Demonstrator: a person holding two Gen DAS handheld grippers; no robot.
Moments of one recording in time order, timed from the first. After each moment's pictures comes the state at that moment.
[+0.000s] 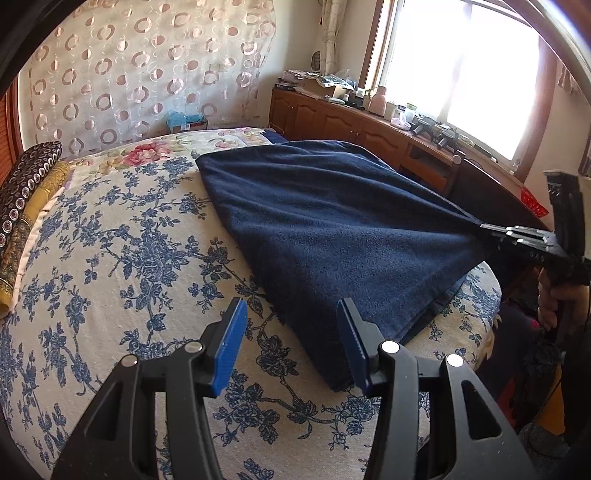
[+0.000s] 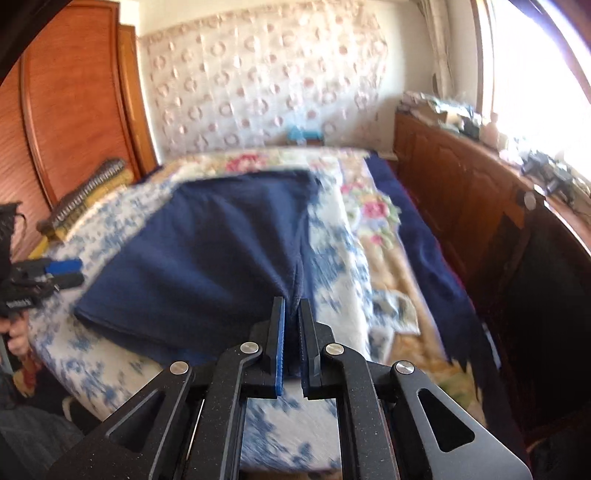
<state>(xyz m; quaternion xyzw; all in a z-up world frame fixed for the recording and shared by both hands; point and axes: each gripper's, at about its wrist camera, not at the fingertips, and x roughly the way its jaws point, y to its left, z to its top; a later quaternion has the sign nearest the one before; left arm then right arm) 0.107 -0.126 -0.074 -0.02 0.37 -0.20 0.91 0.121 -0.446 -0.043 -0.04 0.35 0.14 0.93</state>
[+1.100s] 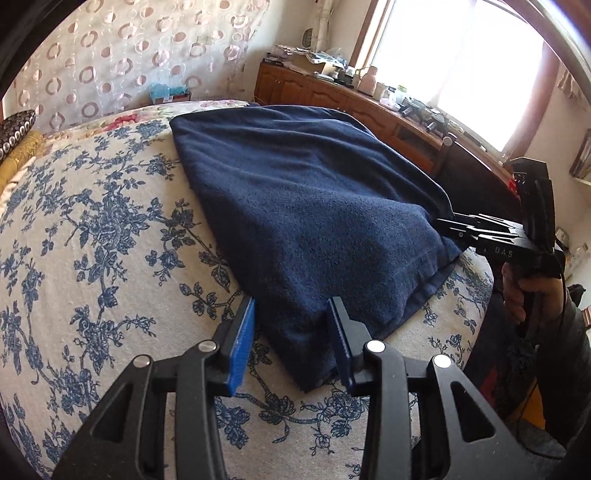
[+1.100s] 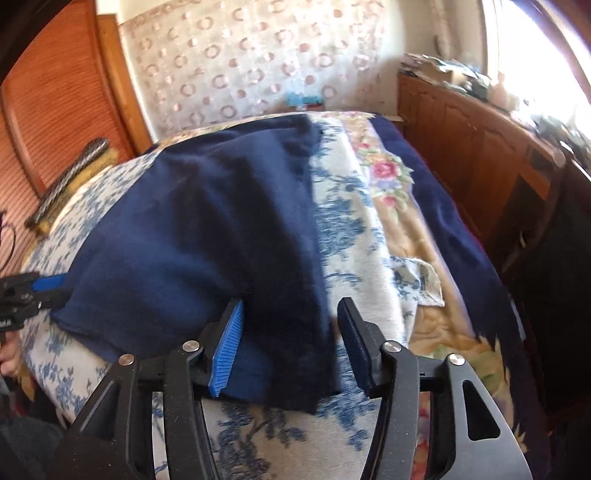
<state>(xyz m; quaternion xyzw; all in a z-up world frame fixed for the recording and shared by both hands) 0.116 -0.143 -0.099 -0.04 0.42 -0.24 0.88 0.154 -0.435 -0.089 -0.03 0.40 0.15 0.90</state>
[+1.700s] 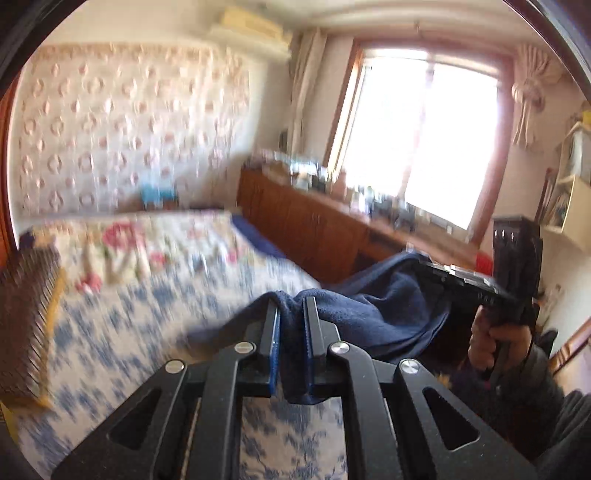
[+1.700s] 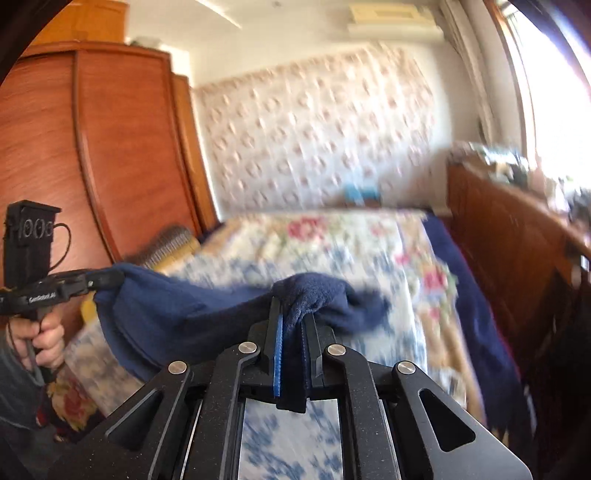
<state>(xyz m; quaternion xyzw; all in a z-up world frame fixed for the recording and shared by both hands) 0.087 -0.098 0.092 -0.08 0.21 -0.26 0.94 0.121 -0.411 0.062 0.00 0.22 0.26 0.94</state>
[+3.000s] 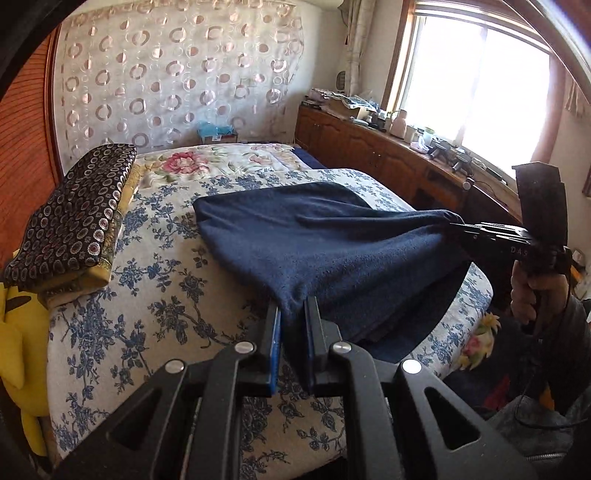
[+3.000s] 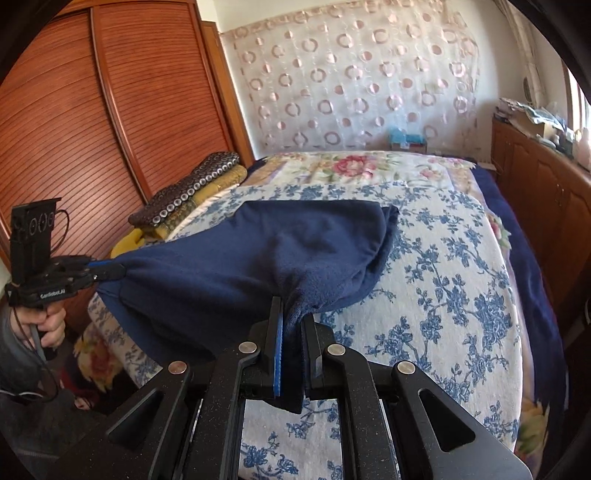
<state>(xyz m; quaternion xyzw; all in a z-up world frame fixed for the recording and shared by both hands) 0.047 -0.038 -0.034 -0.04 0.35 -0.16 0.92 0.126 -0.328 -0.021 -0.03 0.34 0.33 0.88</state>
